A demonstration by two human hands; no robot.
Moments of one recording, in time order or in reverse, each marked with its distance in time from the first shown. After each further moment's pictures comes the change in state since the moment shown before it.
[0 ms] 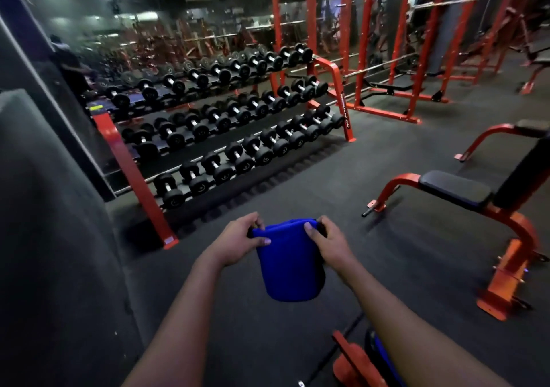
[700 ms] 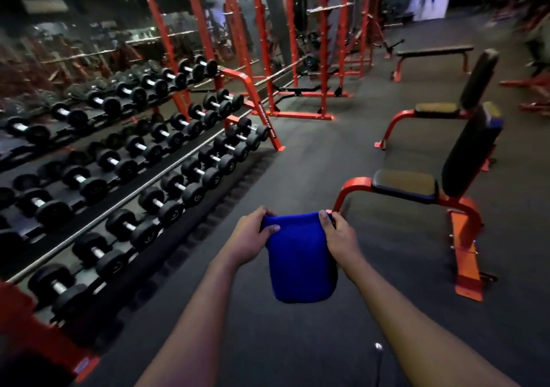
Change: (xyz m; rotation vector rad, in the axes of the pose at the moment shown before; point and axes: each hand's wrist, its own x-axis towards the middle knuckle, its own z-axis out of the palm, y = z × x) left_hand 0.417 -0.022 -0.019 -0.026 -0.131 0.332; right_hand 0.327 -0.004 -0.030 -0.087 0.516 0.118
